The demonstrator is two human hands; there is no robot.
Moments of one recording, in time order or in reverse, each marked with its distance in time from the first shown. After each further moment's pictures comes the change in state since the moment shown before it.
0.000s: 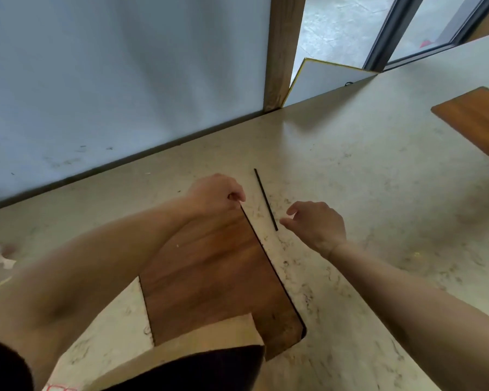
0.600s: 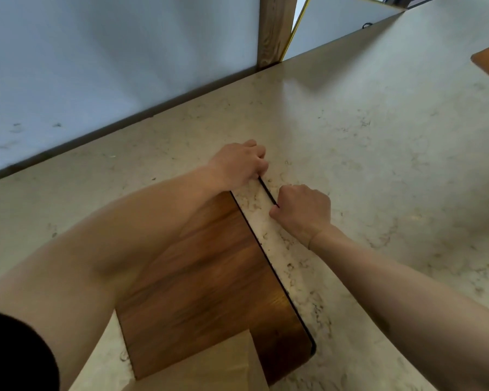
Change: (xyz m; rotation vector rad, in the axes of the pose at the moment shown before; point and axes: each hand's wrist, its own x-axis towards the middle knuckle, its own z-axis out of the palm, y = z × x) left_hand 0.112 -0.015 0.054 0.379 -0.048 0.296; right_hand 0.063 -0.004 0.062 -0.261 -0.027 -0.067
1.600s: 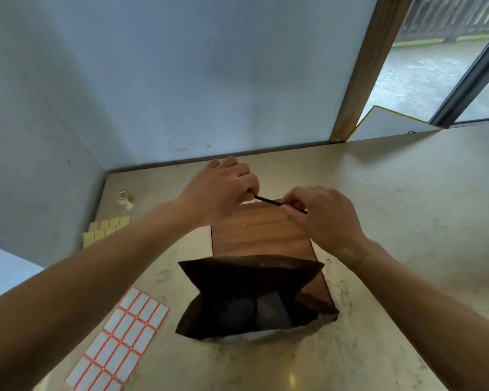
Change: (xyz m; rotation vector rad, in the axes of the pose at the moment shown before) left_hand -0.329 0.128 -0.176 0.053 0.423 -0.384; right_hand -0.200 -0.106 -0.166 0.262 0.413 -0.626
